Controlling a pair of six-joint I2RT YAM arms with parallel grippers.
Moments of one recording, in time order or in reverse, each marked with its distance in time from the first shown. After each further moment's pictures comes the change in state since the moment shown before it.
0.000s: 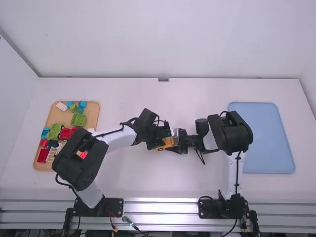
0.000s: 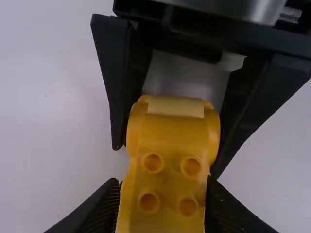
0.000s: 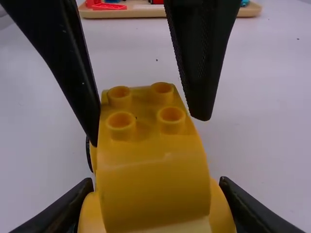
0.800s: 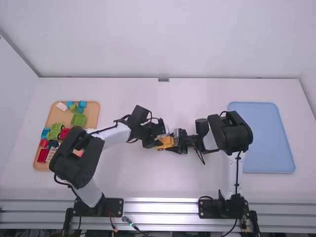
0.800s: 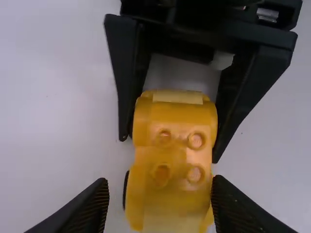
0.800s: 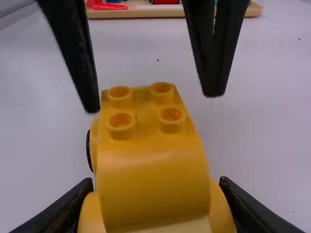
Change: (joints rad) left arm 0.108 0.000 0.000 -0.028 0.169 0.092; right arm 0.000 0.000 0.000 -0.001 -0.002 0.000
